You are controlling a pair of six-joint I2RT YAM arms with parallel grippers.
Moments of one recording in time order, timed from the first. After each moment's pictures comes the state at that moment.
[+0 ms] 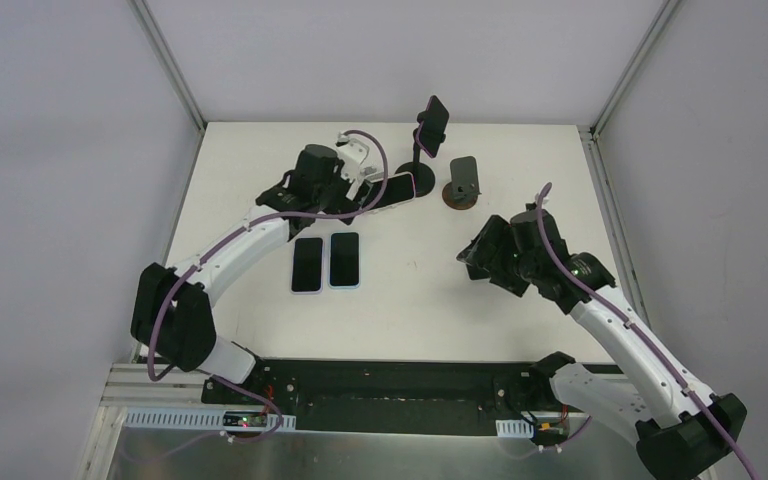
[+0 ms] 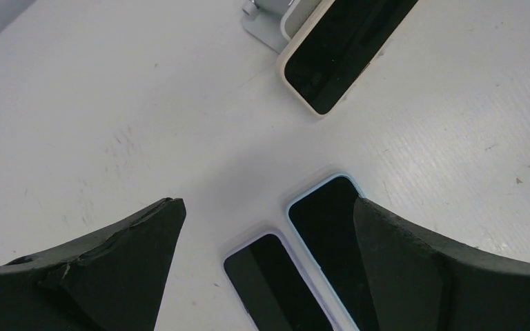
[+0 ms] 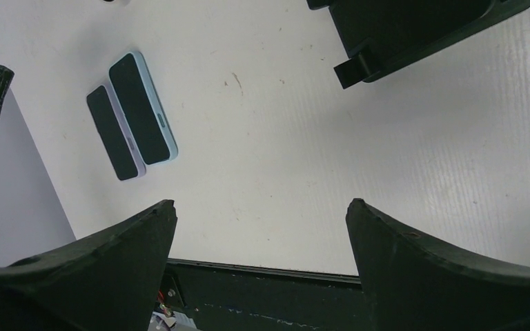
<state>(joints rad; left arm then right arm) -0.49 1.45 1.15 -0.31 -0.14 0.18 0.51 0.91 0.87 -0.78 0.04 0.96</state>
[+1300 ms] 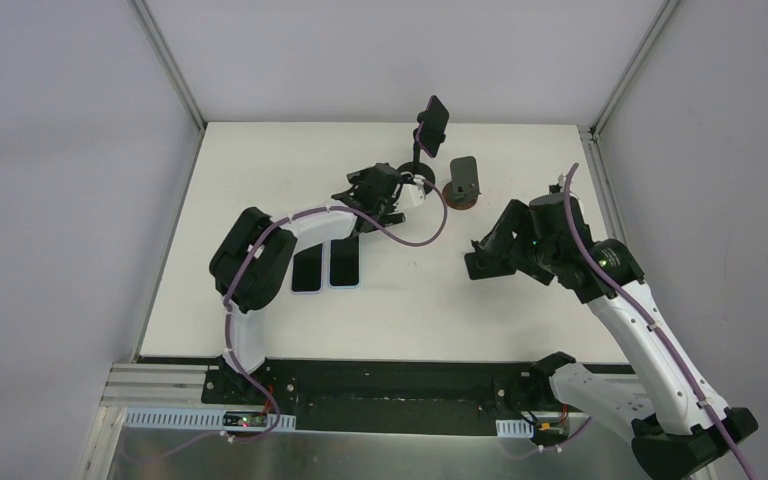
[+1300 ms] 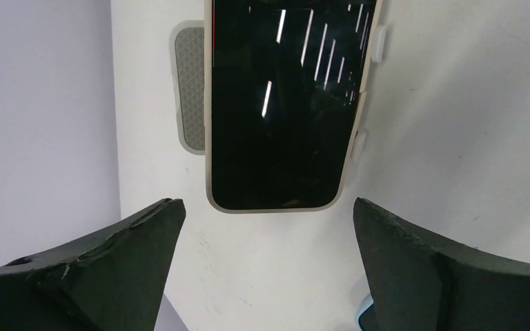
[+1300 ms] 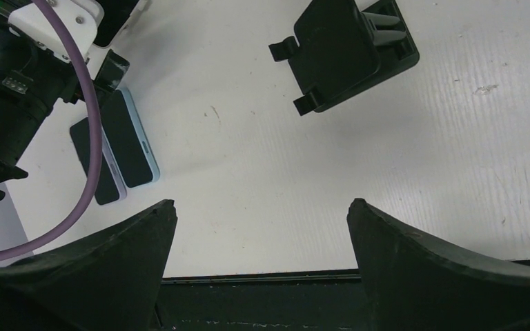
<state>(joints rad) -0.66 1.94 1.31 -0.09 -0.39 0.81 0.47 0.94 1.12 -1.01 0.17 0.84</state>
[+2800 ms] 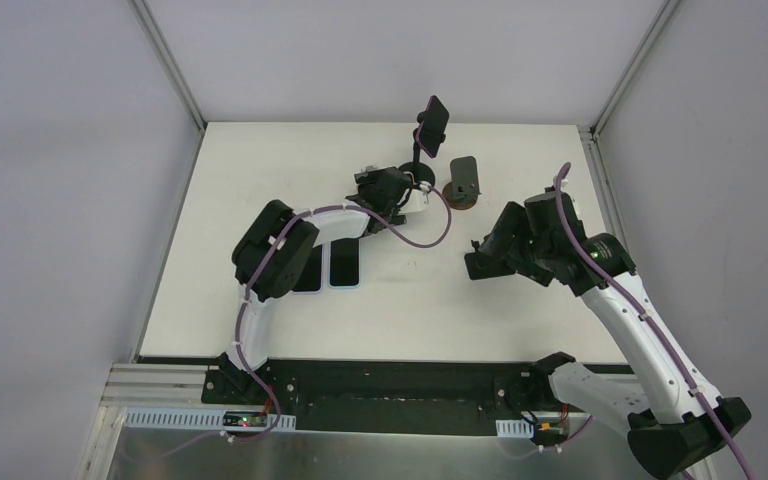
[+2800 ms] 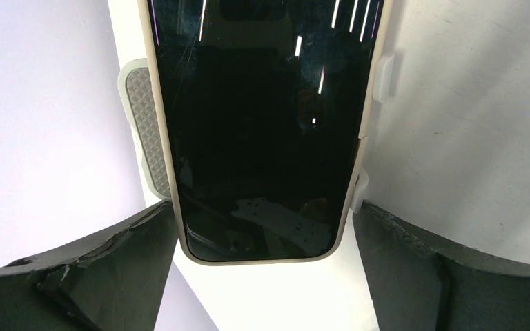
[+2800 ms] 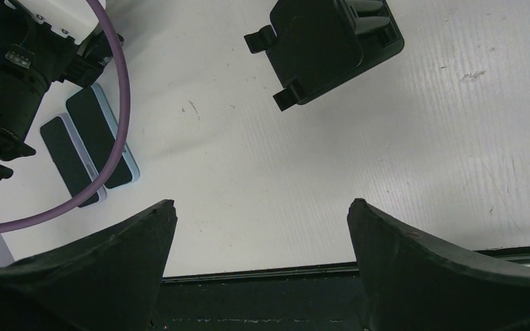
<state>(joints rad) -0.67 2.10 1.38 -0.03 -0.50 0.92 0.45 0.98 1.10 -1.03 0.16 0.84</state>
